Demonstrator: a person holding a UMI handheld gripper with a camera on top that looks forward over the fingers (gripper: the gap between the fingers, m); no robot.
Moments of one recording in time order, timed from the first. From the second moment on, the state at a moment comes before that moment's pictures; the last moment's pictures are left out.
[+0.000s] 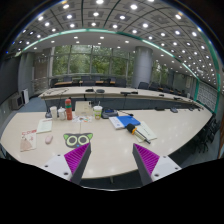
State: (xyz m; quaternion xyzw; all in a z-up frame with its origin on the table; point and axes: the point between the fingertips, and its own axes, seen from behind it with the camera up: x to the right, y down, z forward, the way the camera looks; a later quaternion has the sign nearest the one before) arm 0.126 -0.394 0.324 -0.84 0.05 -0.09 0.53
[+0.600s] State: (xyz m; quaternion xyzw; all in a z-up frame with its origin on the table) arm -0.028 -0.371 0.093 -0.90 0.04 -0.02 0.43
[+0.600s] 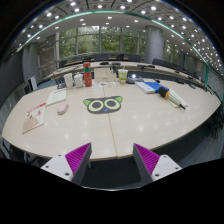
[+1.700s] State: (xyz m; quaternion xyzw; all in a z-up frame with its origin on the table) arm -0.312 -0.032 -0.012 -0.90 -0.04 -0.01 0.44
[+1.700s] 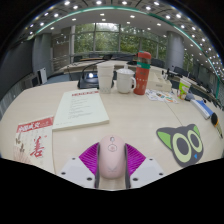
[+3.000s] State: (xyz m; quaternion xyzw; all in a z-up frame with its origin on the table) arm -0.054 -0.038 -0.003 -0.91 -0.03 0.03 0.41
